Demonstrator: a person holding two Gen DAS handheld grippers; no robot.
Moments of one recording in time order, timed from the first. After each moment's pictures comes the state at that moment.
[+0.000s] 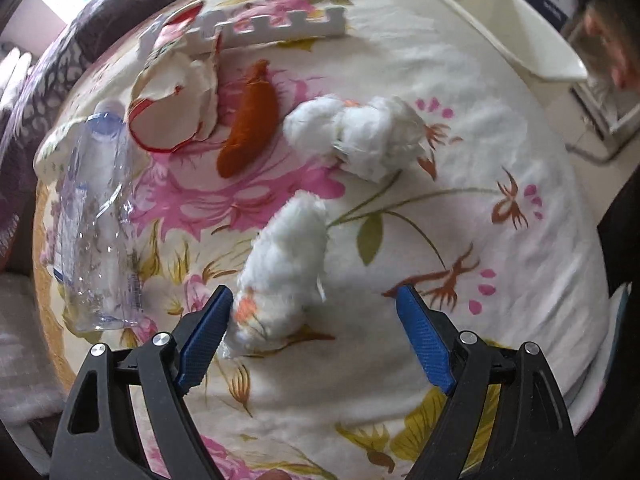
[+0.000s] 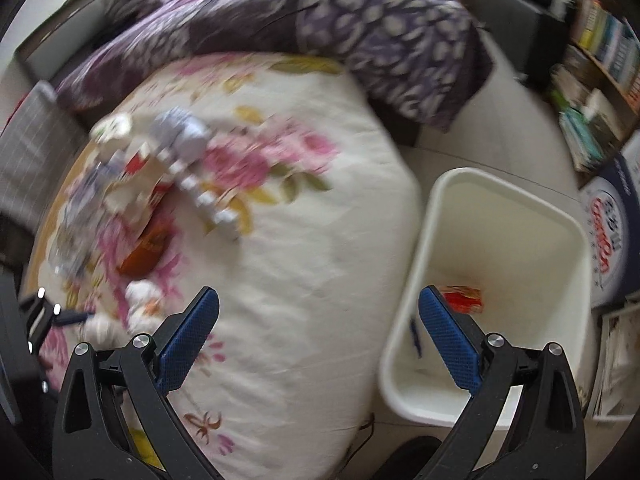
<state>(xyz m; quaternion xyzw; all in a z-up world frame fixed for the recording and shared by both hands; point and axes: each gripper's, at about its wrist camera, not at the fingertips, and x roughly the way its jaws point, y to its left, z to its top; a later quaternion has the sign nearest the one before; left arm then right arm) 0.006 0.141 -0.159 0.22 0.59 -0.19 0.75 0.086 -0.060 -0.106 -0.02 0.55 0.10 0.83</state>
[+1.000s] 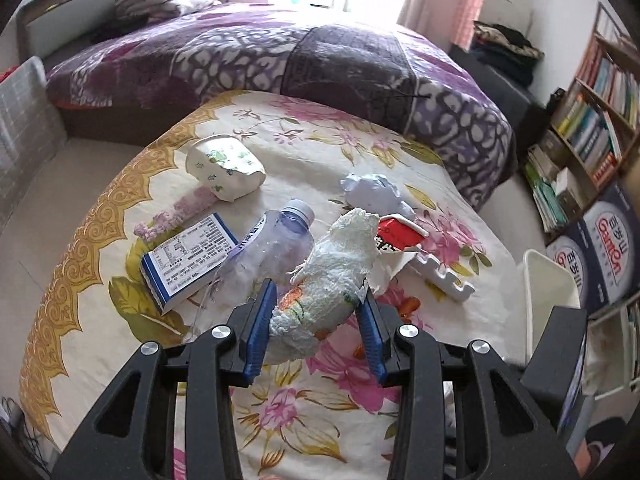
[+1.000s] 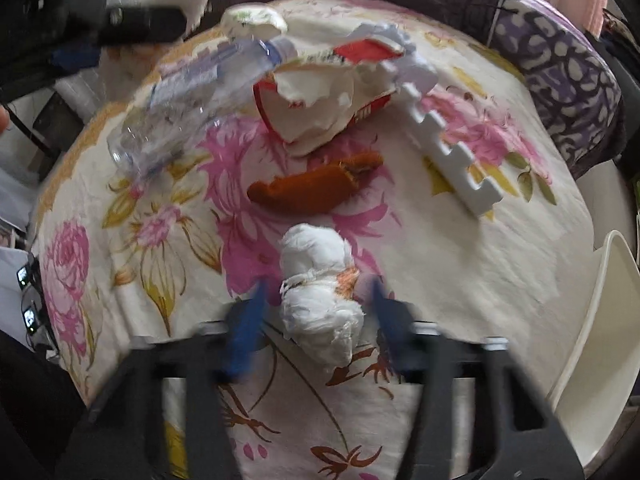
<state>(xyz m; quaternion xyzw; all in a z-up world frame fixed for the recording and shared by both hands) 0.064 0.231 -0.059 -0.08 0.45 0.01 0.89 0.057 0.072 -0.152 -0.12 0.55 0.24 0.79</state>
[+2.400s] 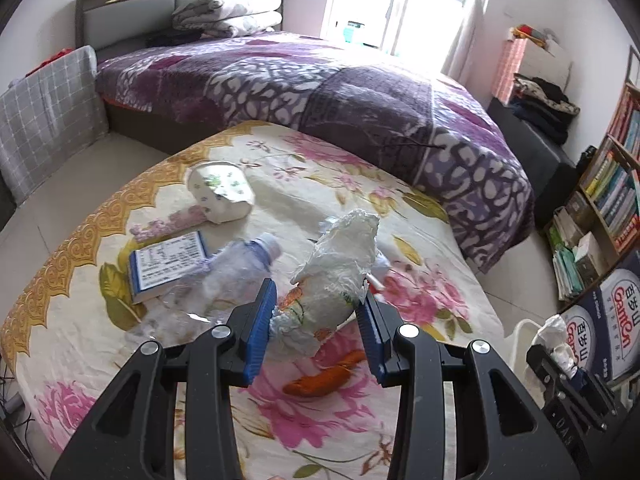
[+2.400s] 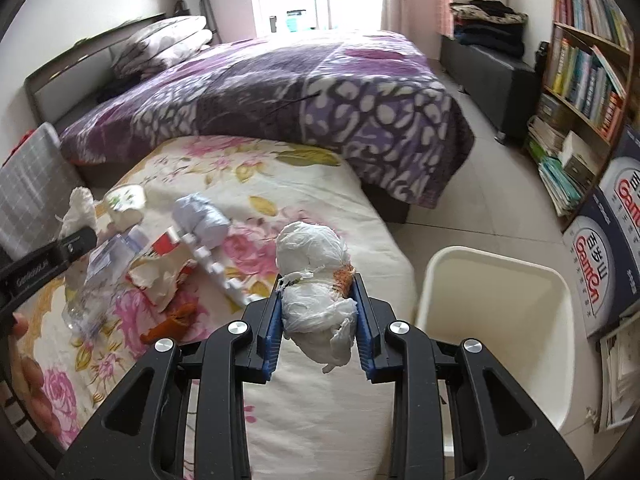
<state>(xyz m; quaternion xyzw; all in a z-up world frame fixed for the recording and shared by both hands) 0.074 0.165 -0.042 -0.13 0.39 0.10 0.91 0.078 -0.062 -0.057 0.01 0.41 0.04 0.91</state>
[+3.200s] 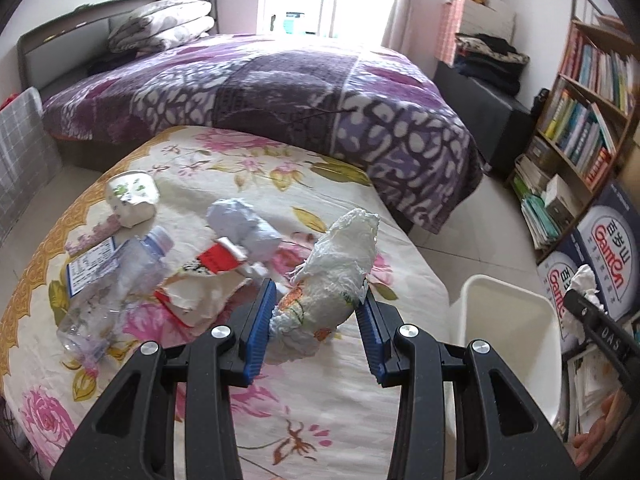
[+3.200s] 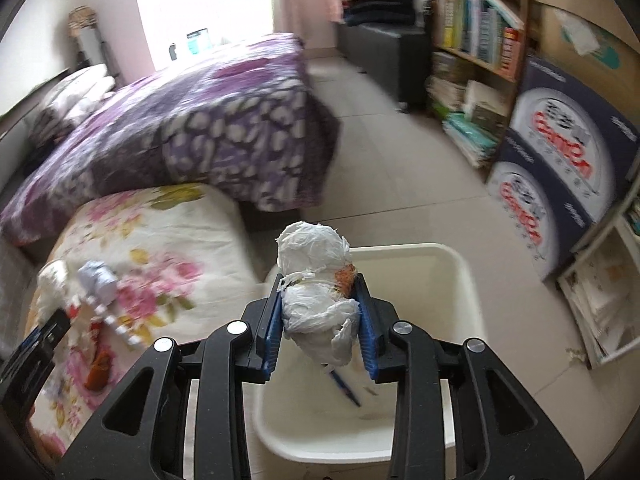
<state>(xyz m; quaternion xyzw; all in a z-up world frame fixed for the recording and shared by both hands) 0.085 0.059 -0.049 -0.06 0.40 0.01 0.91 0.075 -0.191 -0.047 0.09 0.41 -0.12 0.90</state>
